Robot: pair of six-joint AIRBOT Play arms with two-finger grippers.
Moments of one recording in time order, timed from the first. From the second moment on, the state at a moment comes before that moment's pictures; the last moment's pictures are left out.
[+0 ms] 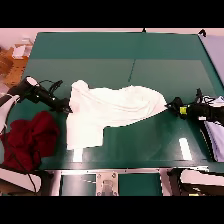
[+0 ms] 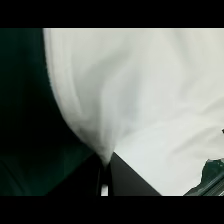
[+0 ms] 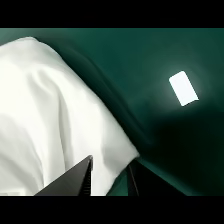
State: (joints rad) left arm 0.09 -1.68 1.17 0.95 -1.30 -1.16; right arm -0.47 -1.44 0.74 -0.64 0.85 1.17
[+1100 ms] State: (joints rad) left arm 0.09 -0.88 2.08 0.80 -1.06 -1.21; right arm -0.53 -0.76 1.82 -0.72 1.07 1.25
